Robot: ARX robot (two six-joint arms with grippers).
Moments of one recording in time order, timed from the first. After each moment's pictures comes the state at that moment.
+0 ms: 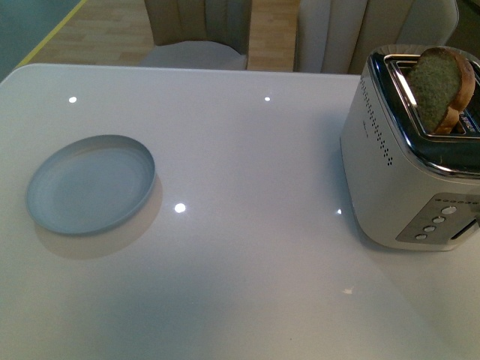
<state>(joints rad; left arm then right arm) 0.00 0.01 0.01 0.00 0.00 -0.01 0.00 0.01 0.02 0.00 0.00 0.00</state>
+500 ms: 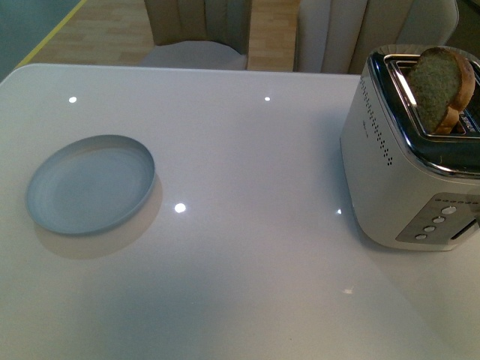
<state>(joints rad) 0.00 0.01 0.01 0.00 0.00 -0.01 0.00 0.01 0.02 0.00 0.00 0.00</state>
